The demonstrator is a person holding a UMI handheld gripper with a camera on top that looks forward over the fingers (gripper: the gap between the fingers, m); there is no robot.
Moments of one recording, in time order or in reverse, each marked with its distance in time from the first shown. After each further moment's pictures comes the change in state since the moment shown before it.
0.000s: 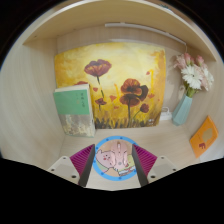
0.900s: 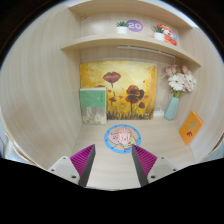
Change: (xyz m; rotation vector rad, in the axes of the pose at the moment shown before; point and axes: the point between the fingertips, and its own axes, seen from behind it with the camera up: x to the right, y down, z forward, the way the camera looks) arm -0.036 0.060 -0.178 0.070 -0.029 -0.041
